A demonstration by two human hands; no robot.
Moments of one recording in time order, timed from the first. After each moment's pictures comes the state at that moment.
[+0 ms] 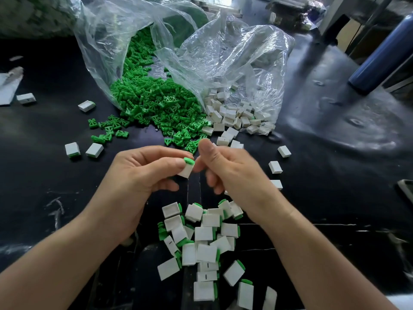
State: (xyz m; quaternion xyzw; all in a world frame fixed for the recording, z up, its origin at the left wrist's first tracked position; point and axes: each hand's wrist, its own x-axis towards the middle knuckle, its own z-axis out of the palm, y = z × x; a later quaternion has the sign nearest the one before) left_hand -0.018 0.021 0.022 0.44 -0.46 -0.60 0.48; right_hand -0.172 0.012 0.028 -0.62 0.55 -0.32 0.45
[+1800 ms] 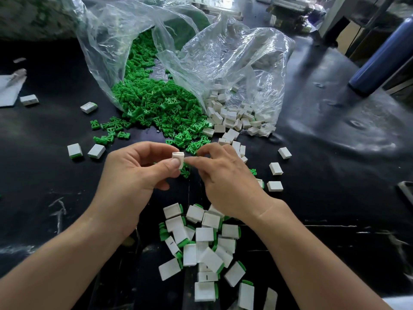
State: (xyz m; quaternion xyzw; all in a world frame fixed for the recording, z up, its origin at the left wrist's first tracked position) left_hand -0.018 0.017 0.014 0.52 -0.45 -0.51 0.51; right_hand -0.169 -0.002 0.002 -0.81 0.55 -0.13 0.14
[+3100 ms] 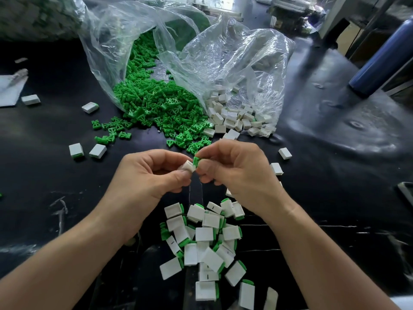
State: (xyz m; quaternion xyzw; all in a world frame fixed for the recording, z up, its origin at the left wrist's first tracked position) left_hand -0.023 0.020 0.016 0.50 -0.48 -0.55 0.46; right_hand -0.177 0.006 0.026 -0.66 0.49 -0.37 0.44
